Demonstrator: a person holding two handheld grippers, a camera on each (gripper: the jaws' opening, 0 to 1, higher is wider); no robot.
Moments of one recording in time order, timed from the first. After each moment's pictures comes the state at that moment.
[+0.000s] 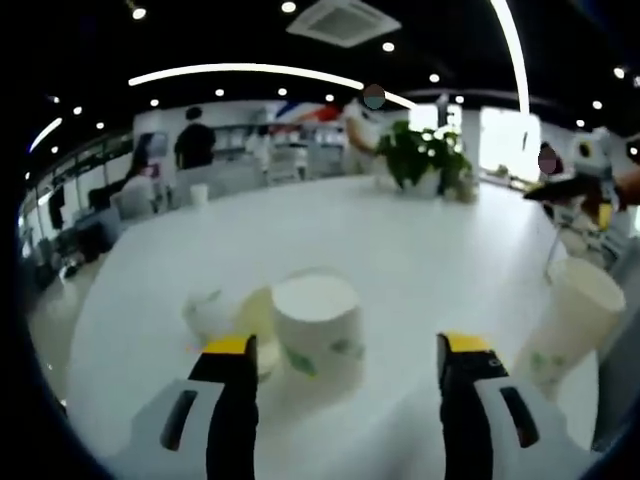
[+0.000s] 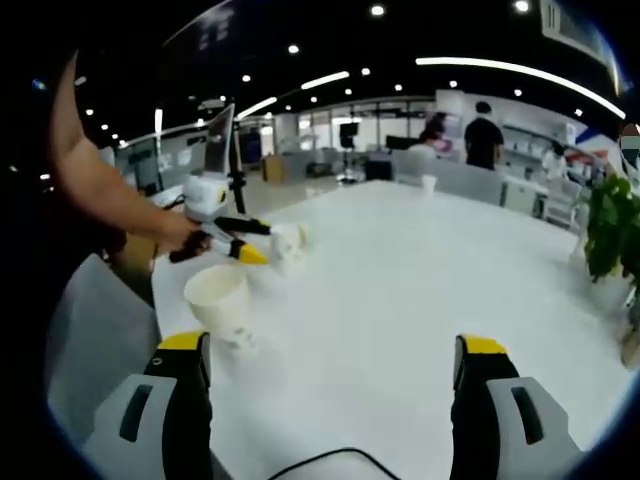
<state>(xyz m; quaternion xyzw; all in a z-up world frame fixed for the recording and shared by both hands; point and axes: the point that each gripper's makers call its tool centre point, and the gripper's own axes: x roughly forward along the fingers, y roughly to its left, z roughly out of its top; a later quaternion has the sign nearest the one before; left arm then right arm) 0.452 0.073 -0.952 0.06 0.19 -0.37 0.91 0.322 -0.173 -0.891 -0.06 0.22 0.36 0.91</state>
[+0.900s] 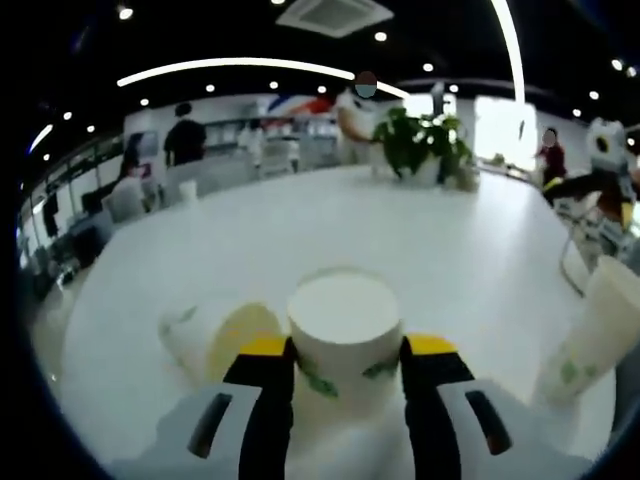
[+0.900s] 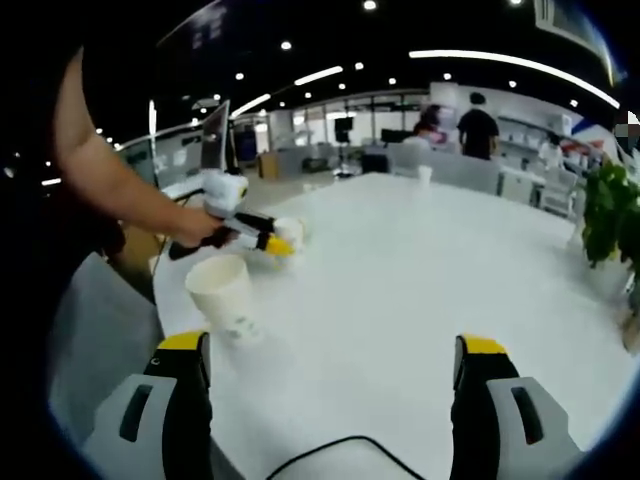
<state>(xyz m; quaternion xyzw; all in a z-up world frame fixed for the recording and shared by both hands) 0.477 0.052 -0.964 0.08 0.21 -0.38 0.90 0.313 -0.177 -0.900 -0.05 0.24 0.35 0.91</state>
